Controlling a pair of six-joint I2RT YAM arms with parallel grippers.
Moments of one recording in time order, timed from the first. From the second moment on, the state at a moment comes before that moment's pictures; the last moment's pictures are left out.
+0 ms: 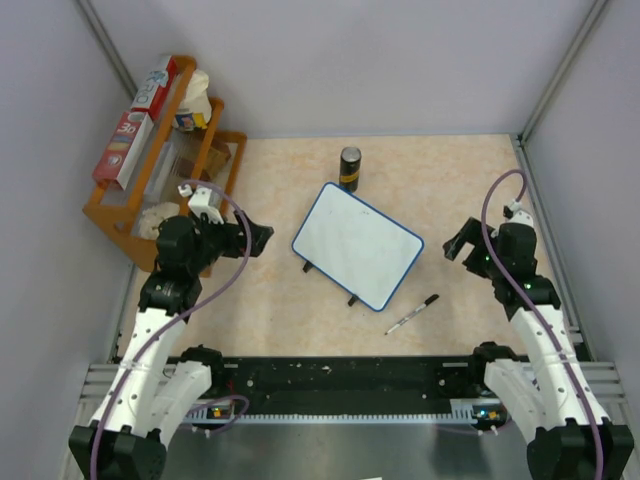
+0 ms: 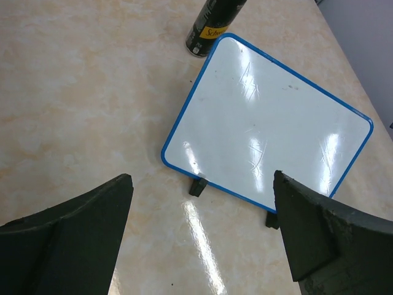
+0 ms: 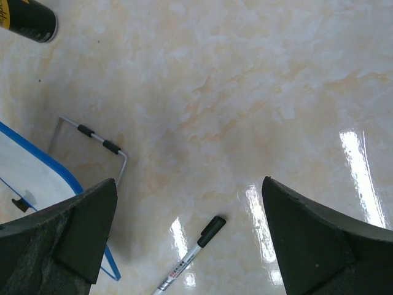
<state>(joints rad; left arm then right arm) -0.14 0.77 0.73 -0.23 0.36 -0.34 0.02 0.77 0.63 -0.46 -0.03 0.49</state>
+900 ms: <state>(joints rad) -1.16 1.59 1.31 -0.30 0.06 -0.23 0.02 0.84 0.61 -0.60 0.00 0.56</state>
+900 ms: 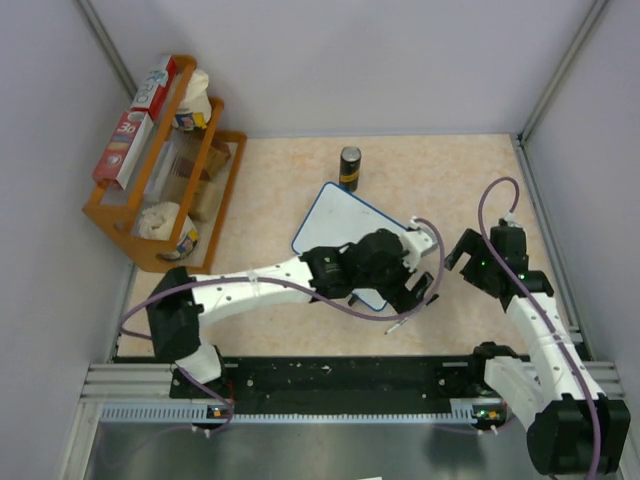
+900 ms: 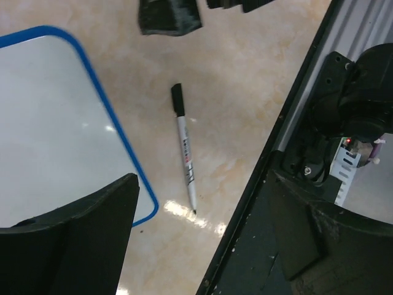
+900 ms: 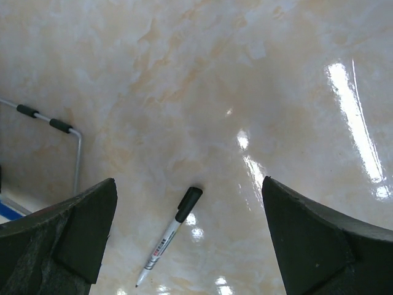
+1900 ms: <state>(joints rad) -1.30 2.09 1.45 -0.25 -0.14 -0.21 -0.14 0.90 0.59 -0.52 -0.11 0.54</state>
